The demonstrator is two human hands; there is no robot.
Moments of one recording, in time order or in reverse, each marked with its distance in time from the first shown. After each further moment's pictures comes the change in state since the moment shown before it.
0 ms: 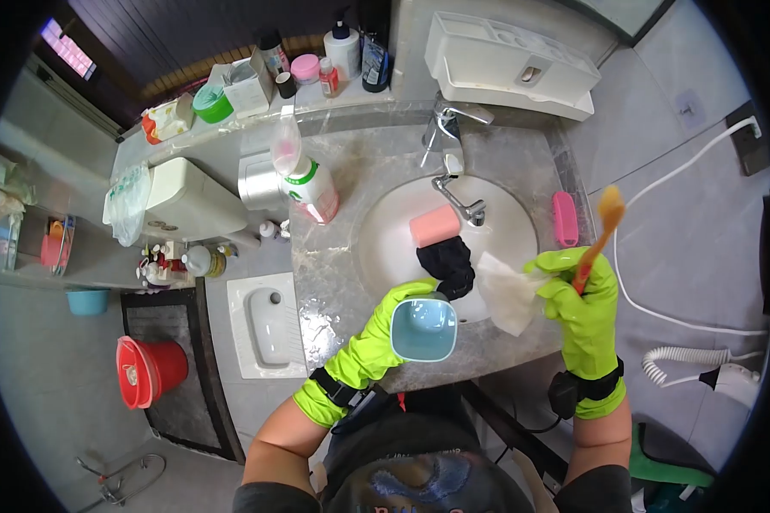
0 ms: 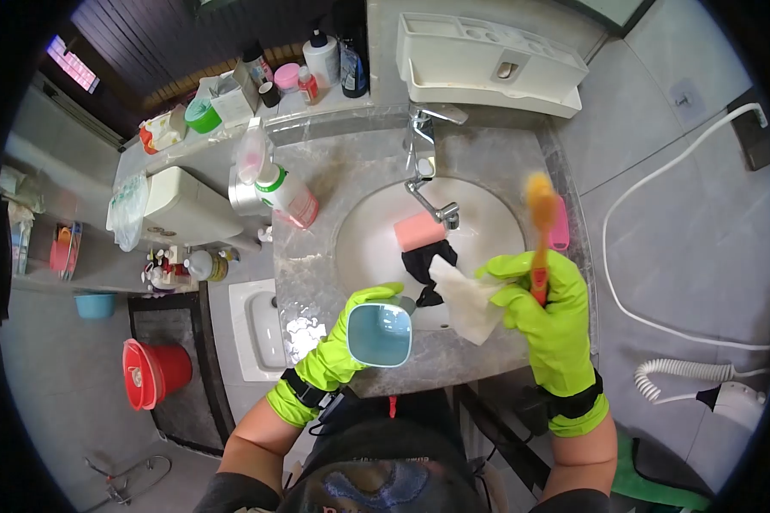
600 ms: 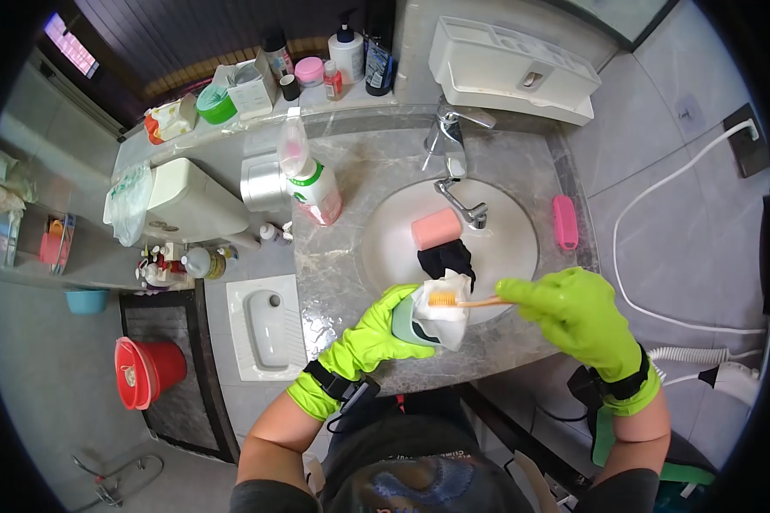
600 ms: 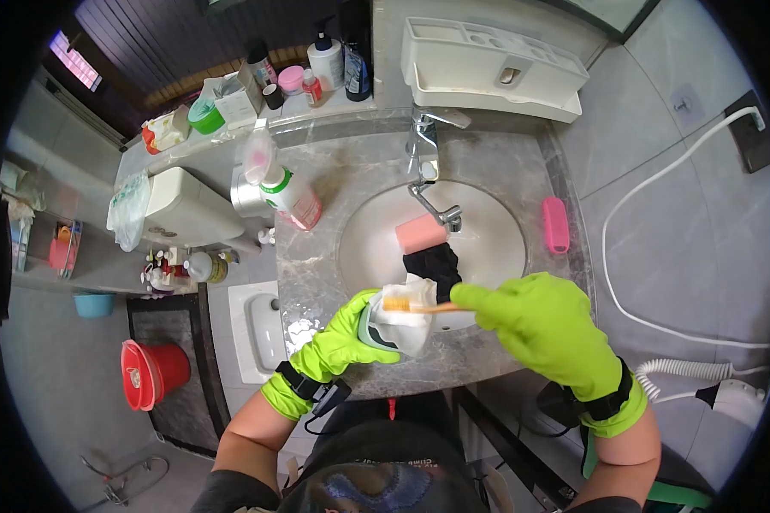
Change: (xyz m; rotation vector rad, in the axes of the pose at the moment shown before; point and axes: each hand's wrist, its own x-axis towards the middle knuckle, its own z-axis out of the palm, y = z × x) left_hand 0.003 0.031 -0.005 0.216 -0.147 -0.033; right_hand 0.018 -0.022 -0.017 -1.087 -0.577 -0.661
